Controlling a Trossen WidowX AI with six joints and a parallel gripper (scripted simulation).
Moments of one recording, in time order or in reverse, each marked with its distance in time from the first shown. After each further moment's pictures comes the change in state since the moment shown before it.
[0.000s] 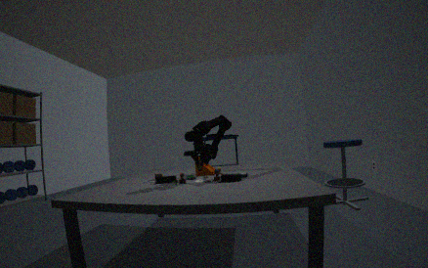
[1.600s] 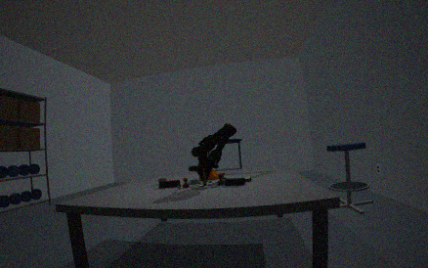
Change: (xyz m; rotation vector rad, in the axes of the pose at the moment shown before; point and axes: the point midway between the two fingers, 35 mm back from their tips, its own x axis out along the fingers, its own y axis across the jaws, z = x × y) arm 0.063 0.004 0.002 0.011 0.003 0.001
